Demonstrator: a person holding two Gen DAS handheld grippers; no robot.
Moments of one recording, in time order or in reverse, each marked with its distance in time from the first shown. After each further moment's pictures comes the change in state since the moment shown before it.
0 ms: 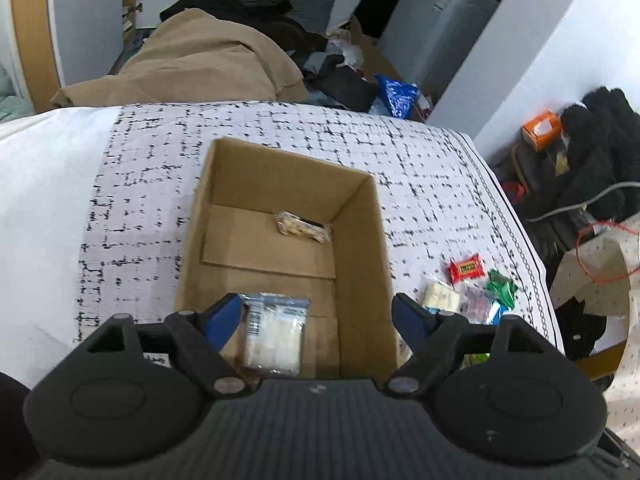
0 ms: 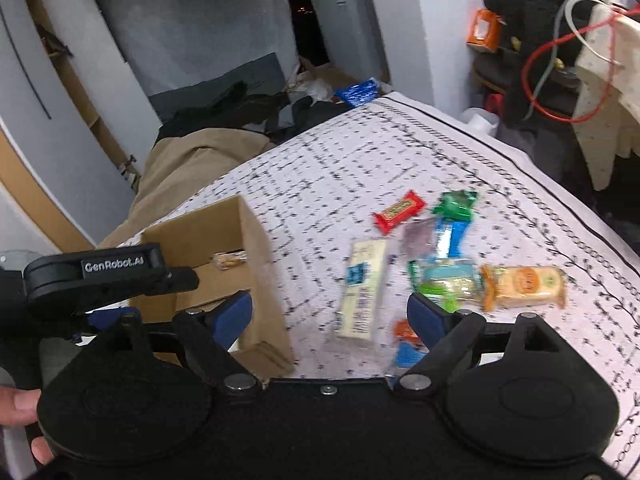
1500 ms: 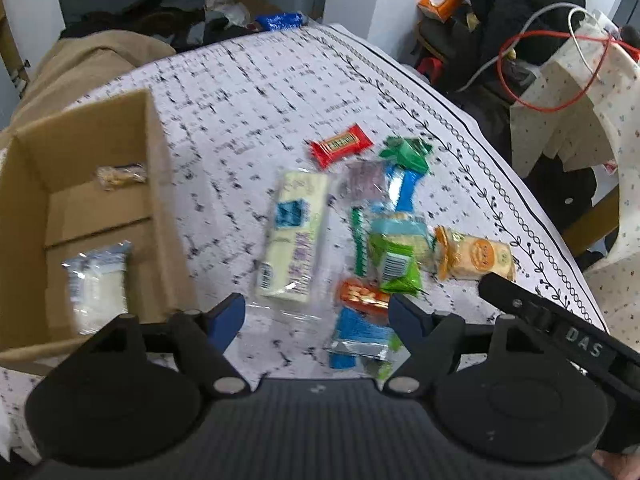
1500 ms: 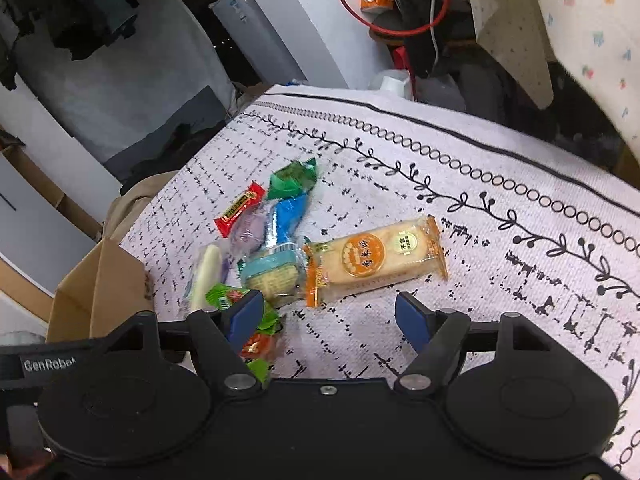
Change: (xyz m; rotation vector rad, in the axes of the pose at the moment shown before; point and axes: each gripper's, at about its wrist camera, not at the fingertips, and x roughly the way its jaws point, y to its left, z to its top) left arm 0.059 -0.138 -0.088 0.373 0.127 -0.047; right arm 0.052 -0.180 -0.042 0.274 -0.030 0.036
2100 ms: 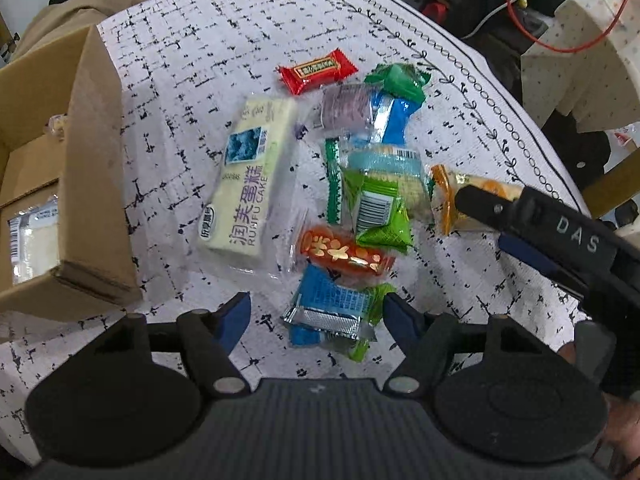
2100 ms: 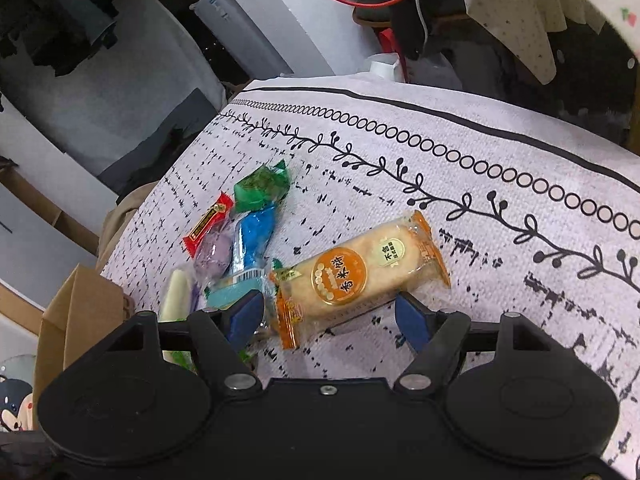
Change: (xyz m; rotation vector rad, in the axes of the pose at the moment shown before) left arm 0.052 -0.025 -0.015 0.000 0.140 0.024; right arm 0.045 -0.024 0.016 0.066 0.016 0.020
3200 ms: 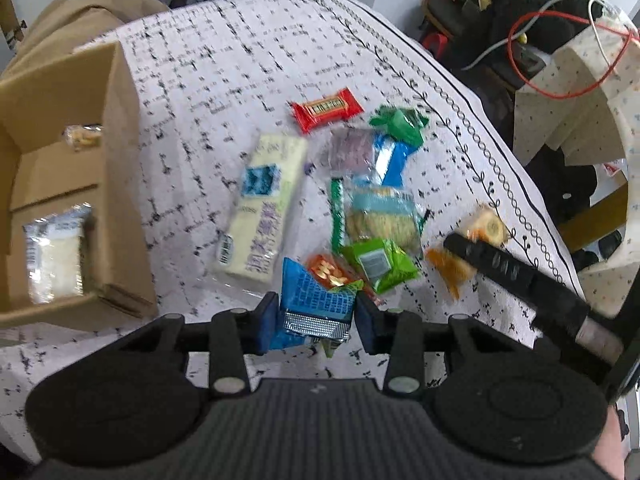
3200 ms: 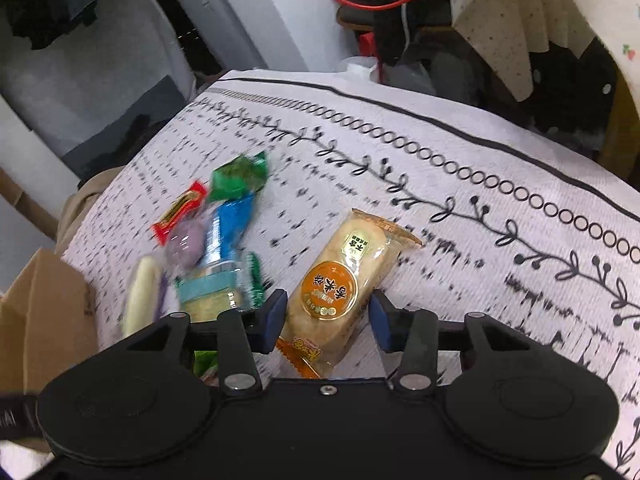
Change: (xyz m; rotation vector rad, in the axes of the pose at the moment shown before) left arm -0.032 0.017 0.014 -0.065 -0.048 -0.050; right arm -0.002 0.022 -0.006 -0.068 0.006 -0.140
